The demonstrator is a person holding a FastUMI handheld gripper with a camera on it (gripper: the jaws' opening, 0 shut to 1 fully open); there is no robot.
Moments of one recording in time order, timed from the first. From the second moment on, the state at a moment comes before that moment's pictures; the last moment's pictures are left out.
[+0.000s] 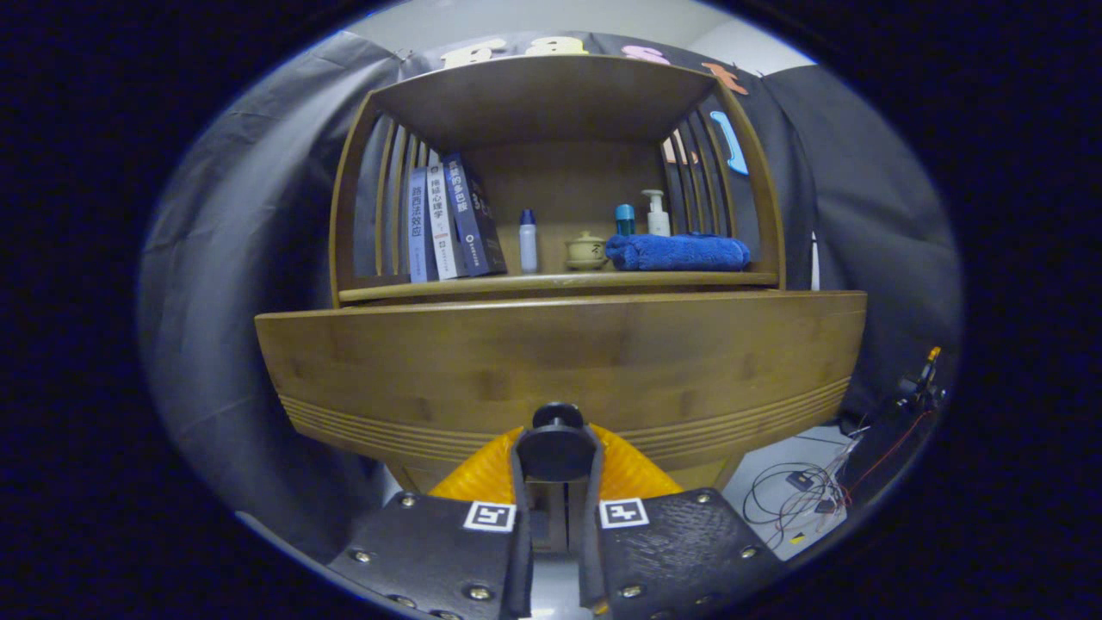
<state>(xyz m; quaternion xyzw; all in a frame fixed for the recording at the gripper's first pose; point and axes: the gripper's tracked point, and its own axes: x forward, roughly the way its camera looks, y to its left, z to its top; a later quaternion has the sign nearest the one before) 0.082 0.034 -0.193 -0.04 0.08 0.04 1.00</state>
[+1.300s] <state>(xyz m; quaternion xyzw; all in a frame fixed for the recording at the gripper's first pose) -0.030 0.024 -0.216 -0.05 0.11 0.04 0.99</state>
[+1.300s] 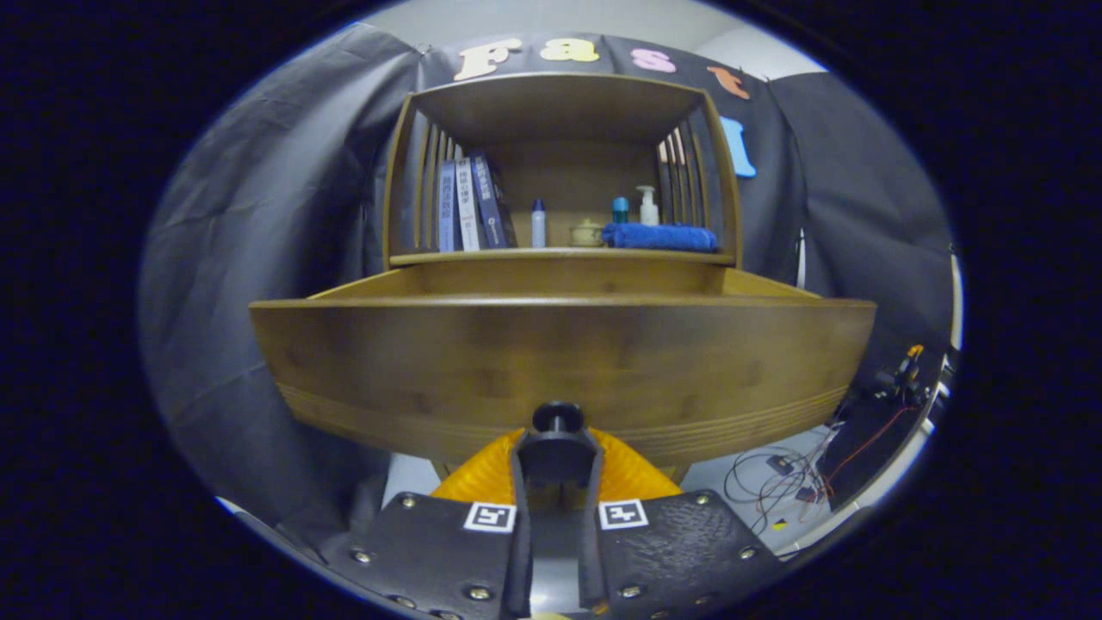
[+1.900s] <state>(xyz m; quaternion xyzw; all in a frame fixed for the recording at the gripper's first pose) -0.043 0.029 -0.202 -0.10 0.10 0.07 0.99</state>
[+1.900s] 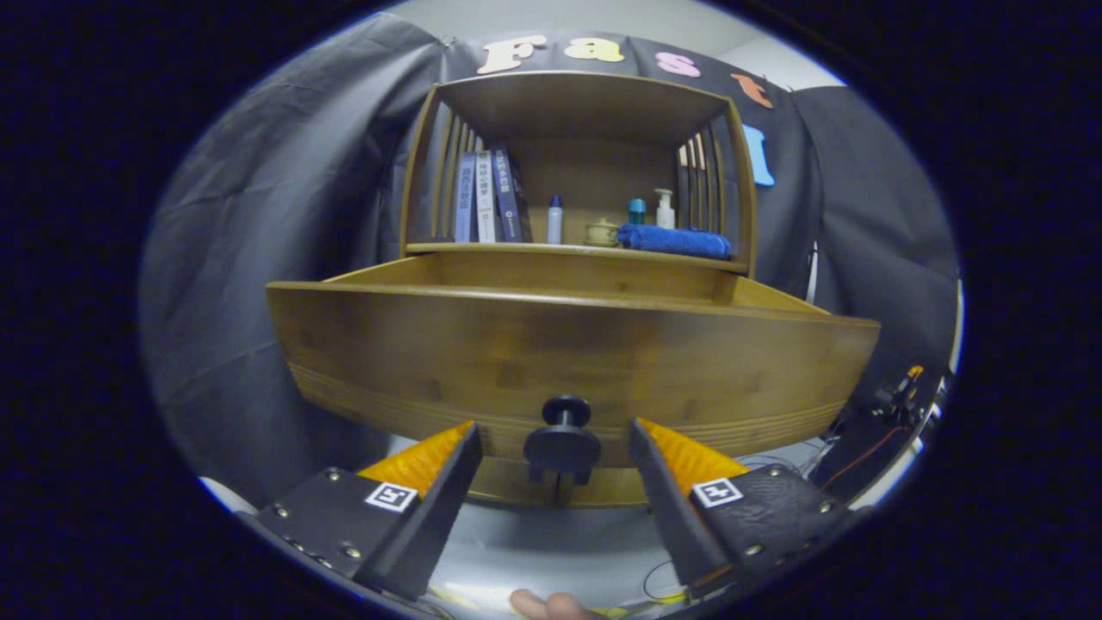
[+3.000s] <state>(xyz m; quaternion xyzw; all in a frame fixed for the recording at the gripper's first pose) 0.067 0.022 -0.094 -0.06 0.24 0.04 0.97</state>
